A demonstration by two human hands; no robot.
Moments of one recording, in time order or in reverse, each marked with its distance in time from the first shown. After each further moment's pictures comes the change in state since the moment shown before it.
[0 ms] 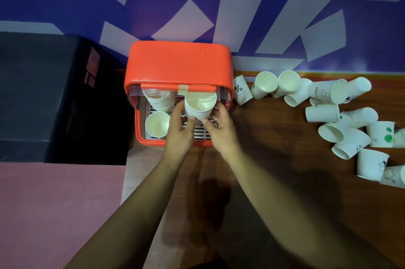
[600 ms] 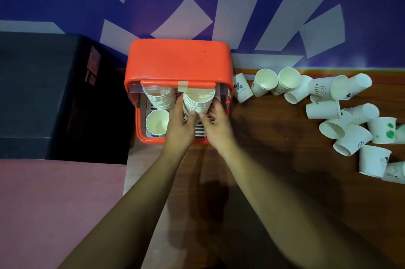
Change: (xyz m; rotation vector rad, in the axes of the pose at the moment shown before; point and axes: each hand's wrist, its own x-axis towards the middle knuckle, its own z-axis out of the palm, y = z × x) left_hand 0.007 0.002 -0.002 0.129 -0.013 0.045; right_hand 0.003 -0.003 0.014 -0.044 0.010 -0.039
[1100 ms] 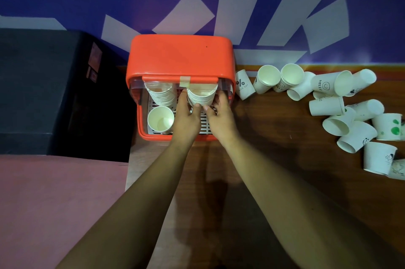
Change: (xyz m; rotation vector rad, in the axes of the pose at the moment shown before) left_hand 0.010 0.002 0.015 -0.049 0.051 -0.059; right_hand 0.011 -0.005 -0.003 -0.012 0.025 0.025
